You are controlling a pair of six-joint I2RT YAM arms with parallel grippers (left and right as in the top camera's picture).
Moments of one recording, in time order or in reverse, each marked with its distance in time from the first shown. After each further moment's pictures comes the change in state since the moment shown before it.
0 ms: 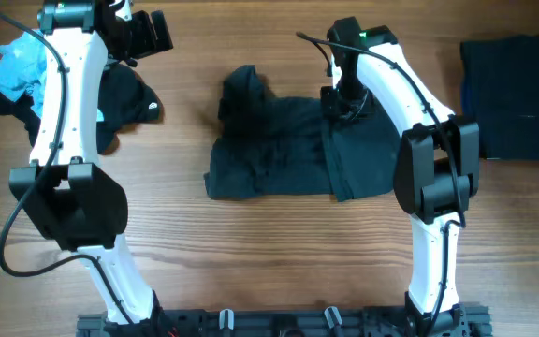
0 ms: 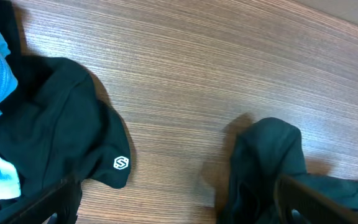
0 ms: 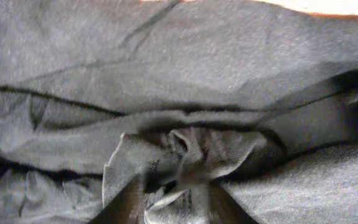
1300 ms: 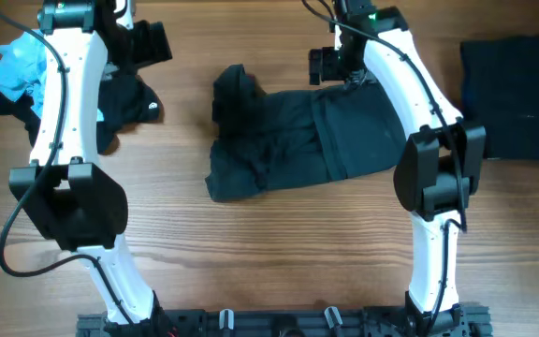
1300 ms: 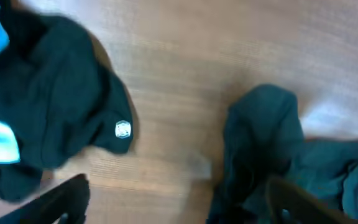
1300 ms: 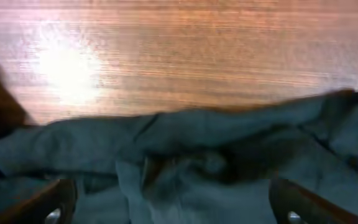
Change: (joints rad) left arm 0.000 0.000 0.000 -0.114 0.010 -0.003; right arm -0.019 0.017 0.196 0.119 0.029 0.023
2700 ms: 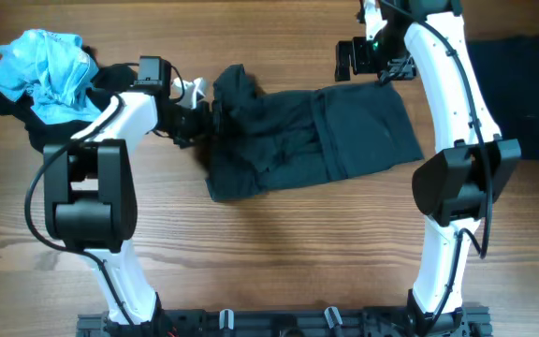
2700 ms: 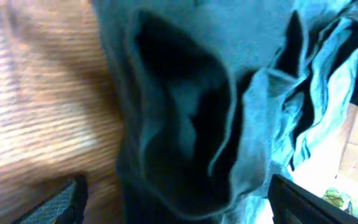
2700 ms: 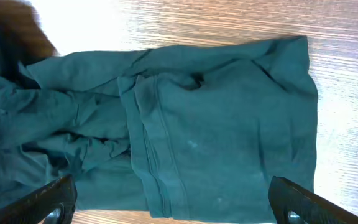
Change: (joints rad) left arm -0.088 -0.018 -0.756 0.574 0.565 0.087; right arm -0.088 -0.077 0.168 -0.337 -0.102 -0.130
